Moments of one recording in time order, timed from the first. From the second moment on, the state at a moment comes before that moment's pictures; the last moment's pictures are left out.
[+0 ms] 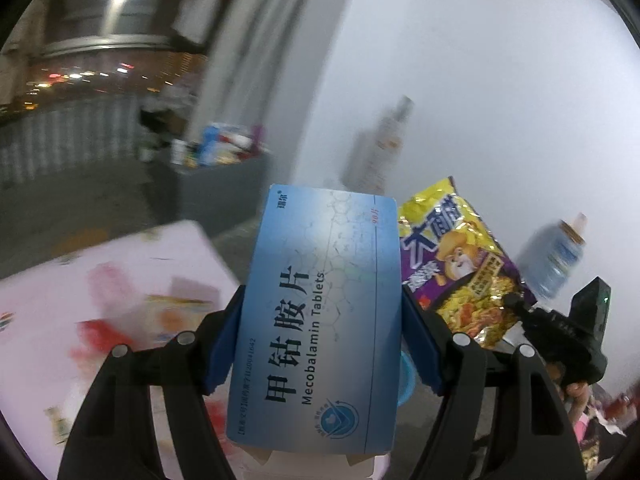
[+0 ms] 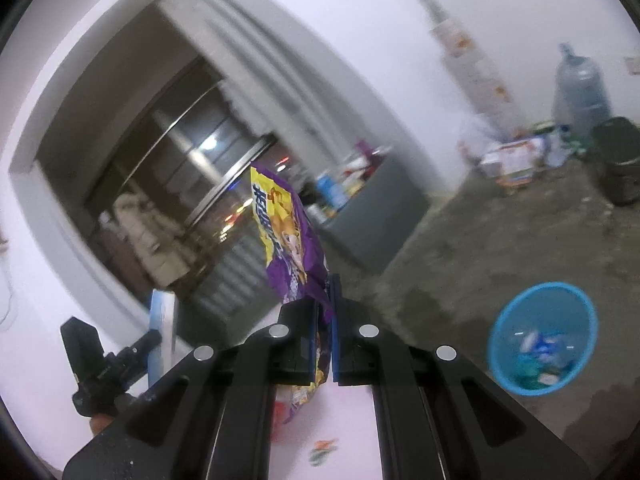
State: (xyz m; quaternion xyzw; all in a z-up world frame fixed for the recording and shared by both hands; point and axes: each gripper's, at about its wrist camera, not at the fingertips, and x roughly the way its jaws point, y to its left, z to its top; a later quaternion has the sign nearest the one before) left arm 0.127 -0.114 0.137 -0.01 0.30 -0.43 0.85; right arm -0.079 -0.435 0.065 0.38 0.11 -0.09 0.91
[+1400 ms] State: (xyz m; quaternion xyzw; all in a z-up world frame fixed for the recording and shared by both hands) left arm 0.169 -0.509 -0.198 0.14 0.62 -0.37 0.68; right arm -0.044 -0.584 -0.202 0.46 0.36 -0.39 0.71
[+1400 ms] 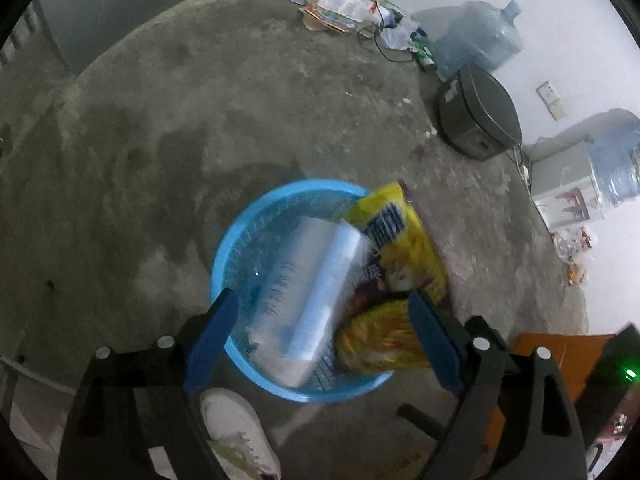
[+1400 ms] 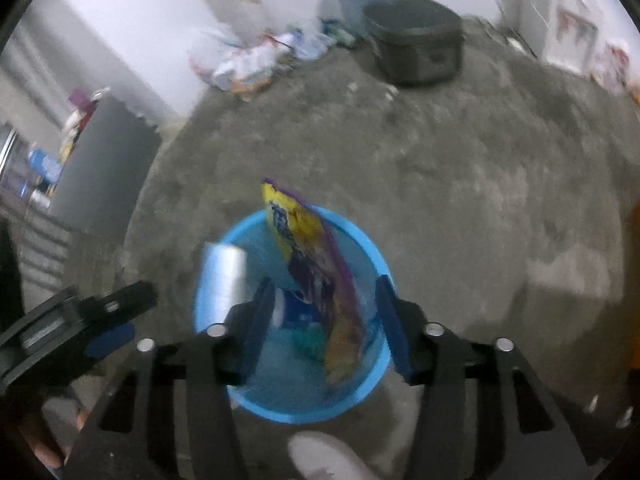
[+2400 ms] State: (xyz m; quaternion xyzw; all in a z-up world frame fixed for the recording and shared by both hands) left arm 0.091 -0.337 0.073 0.05 0.38 -0.46 0.80; right arm -0.092 -0.493 -0.019 0.38 0.22 -0.31 0.85
